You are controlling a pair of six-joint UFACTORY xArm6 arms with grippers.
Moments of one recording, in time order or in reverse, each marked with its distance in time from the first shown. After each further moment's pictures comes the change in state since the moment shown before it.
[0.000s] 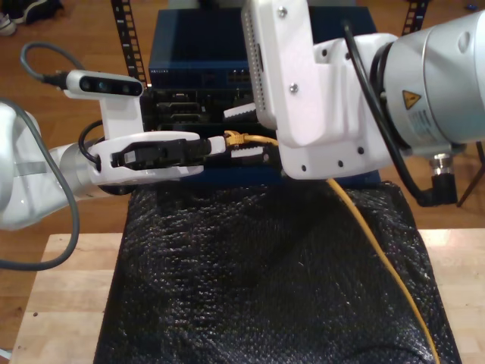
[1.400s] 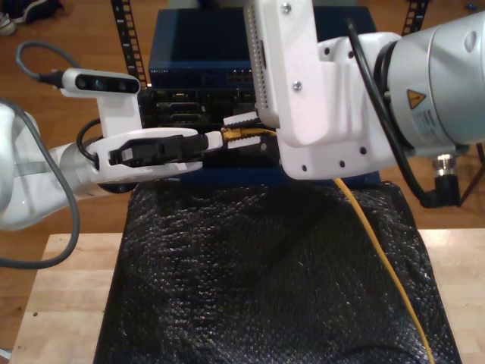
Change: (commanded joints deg) left arm 0.0 0.2 -0.2 -1.4 1.1 -0.1; right arm 0.2 -0.4 0.1 0.5 0.0 0.1
